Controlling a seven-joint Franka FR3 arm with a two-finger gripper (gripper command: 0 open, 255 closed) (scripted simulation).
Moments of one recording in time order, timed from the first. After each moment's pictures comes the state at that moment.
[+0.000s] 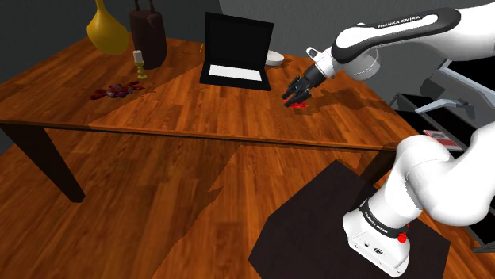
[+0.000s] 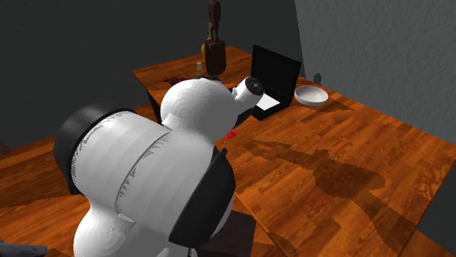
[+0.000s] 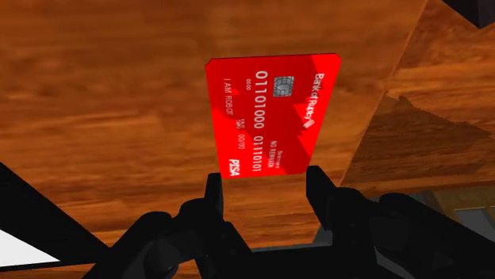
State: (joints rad) arm 0.62 -0.44 -0.82 -2.54 0.32 2.48 -1.32
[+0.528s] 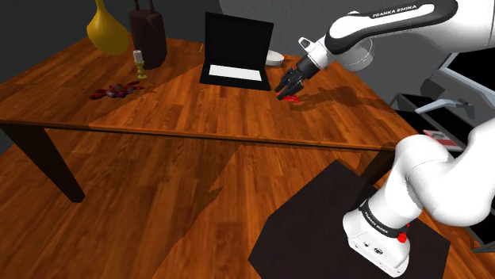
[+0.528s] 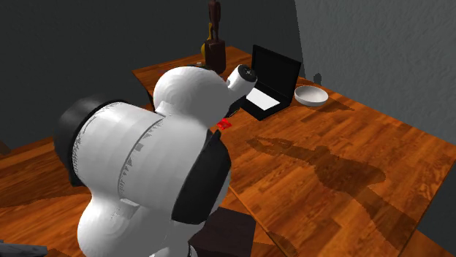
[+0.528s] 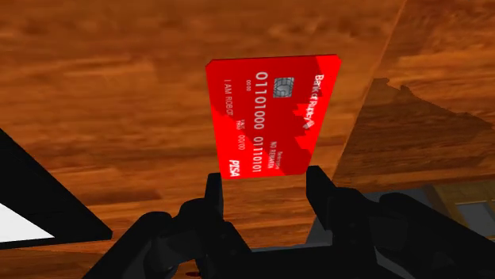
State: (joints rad) arm 0.67 -0.40 -0.77 -2.46 0.34 2.46 -1.25
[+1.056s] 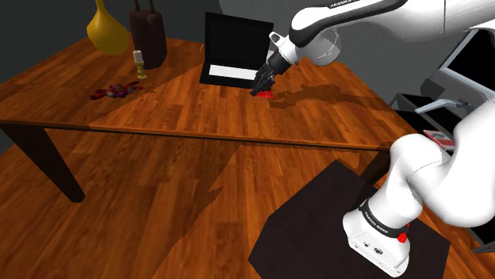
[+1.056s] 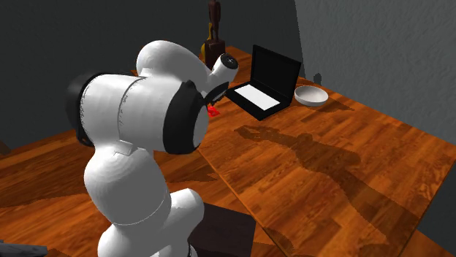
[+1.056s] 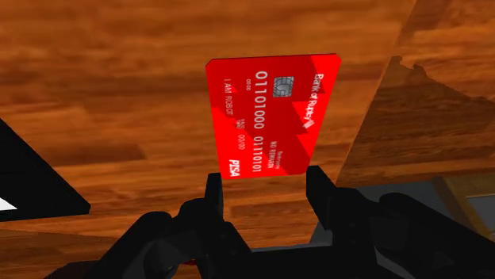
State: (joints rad) arm 0.86 -0.12 -0.81 -2.25 0.58 2.48 -1.27
